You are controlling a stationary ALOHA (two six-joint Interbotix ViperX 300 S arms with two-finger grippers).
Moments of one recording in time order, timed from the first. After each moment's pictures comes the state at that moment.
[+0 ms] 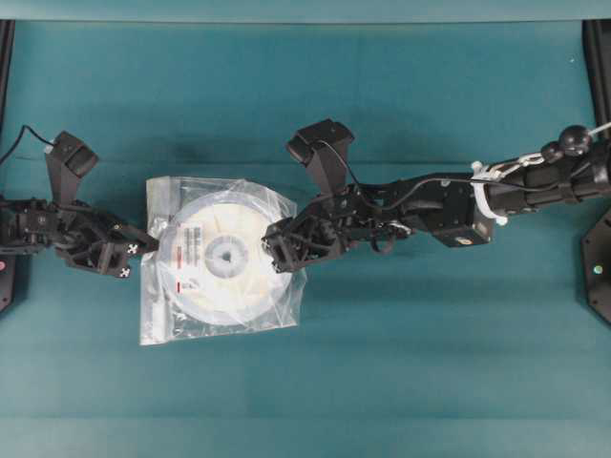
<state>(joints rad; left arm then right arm) 0.14 -0.13 1.32 0.02 -0.43 -0.92 -0.08 0.33 0.46 0.21 0.04 0.77</state>
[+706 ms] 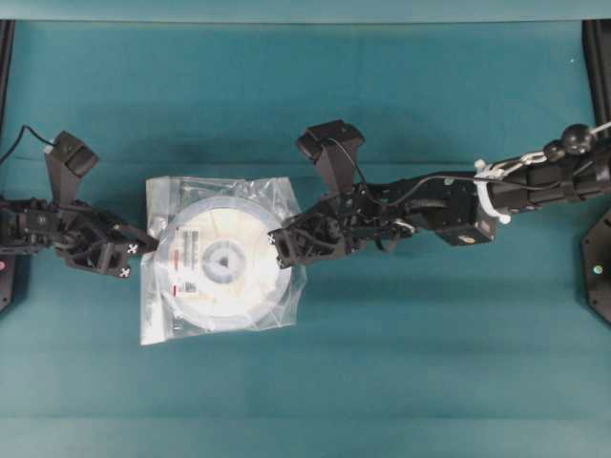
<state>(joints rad) 0.14 -0.13 1.32 0.02 -0.43 -0.92 -0.09 0.33 0.48 0.21 0.08 0.84</state>
